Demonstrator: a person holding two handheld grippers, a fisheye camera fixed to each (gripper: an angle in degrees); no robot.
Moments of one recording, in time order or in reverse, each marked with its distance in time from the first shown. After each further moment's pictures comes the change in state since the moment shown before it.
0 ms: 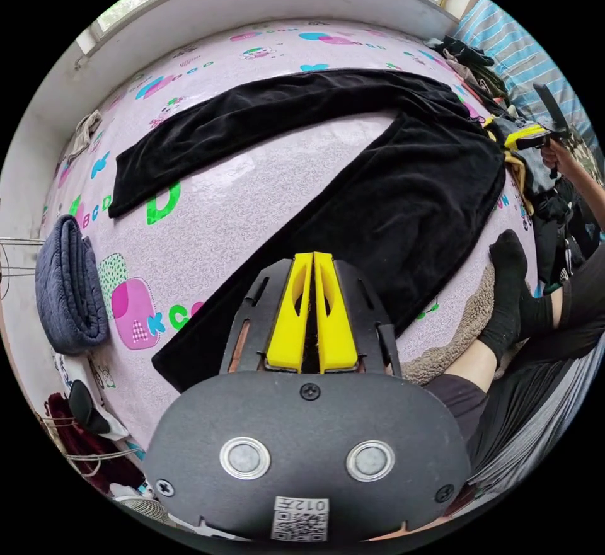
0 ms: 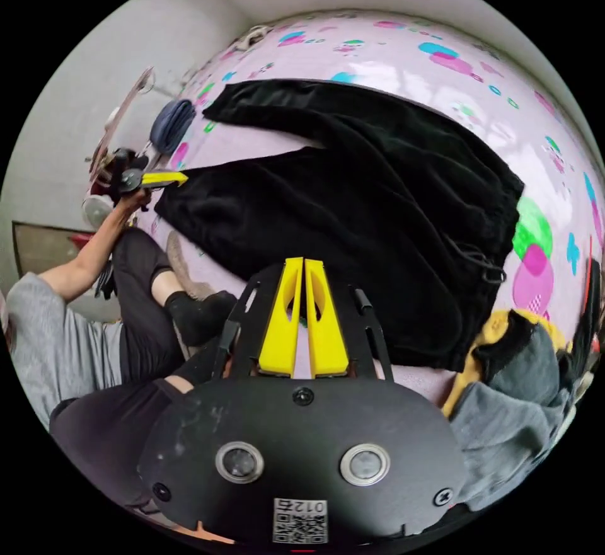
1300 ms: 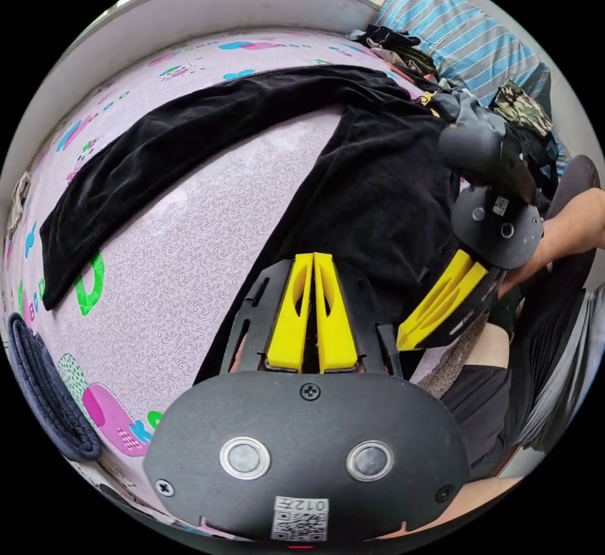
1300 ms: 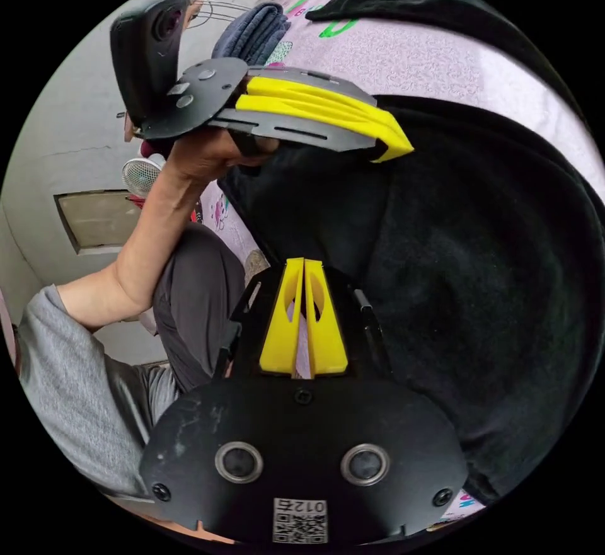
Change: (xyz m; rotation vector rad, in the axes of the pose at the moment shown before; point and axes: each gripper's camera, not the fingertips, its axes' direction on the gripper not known) left arm -0.065 -0.023 0.070 0.081 0.217 0.259; right arm -0.063 0.316 0.421 -0.247 -0.334 -0.097
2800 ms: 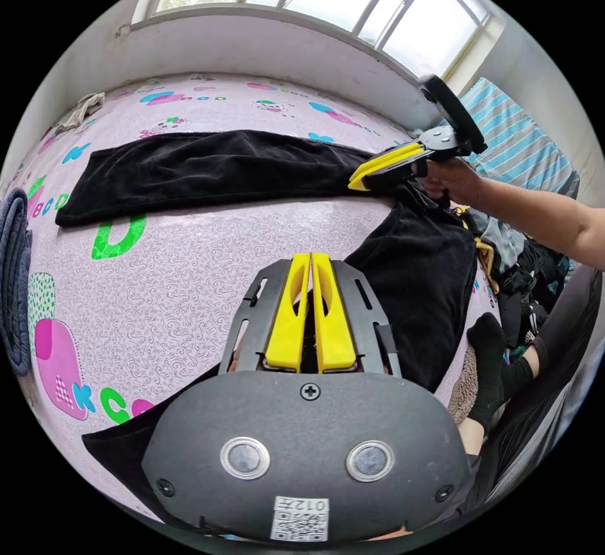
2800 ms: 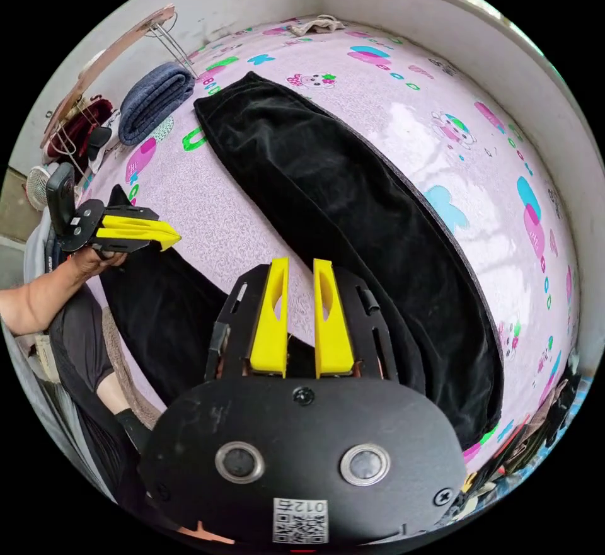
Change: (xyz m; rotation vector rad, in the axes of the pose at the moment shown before) left arm -0.054 0.071 -0.020 0.340 -0.024 -0.370; right arm 0.214 0.226 -0.017 0.208 0.688 -0.080
